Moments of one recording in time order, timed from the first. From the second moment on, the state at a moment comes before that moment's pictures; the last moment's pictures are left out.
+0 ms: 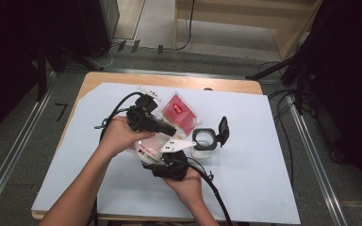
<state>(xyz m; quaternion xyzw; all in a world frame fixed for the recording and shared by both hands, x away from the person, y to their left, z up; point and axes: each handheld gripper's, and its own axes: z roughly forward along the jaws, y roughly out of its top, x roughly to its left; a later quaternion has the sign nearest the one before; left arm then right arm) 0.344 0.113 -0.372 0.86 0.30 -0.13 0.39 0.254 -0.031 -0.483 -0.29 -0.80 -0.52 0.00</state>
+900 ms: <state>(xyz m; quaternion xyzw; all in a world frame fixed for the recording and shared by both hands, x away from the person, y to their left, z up) 0.333 0.092 -0.365 0.86 0.32 -0.14 0.39 0.239 -0.019 -0.471 -0.34 -0.79 -0.52 -0.04</state>
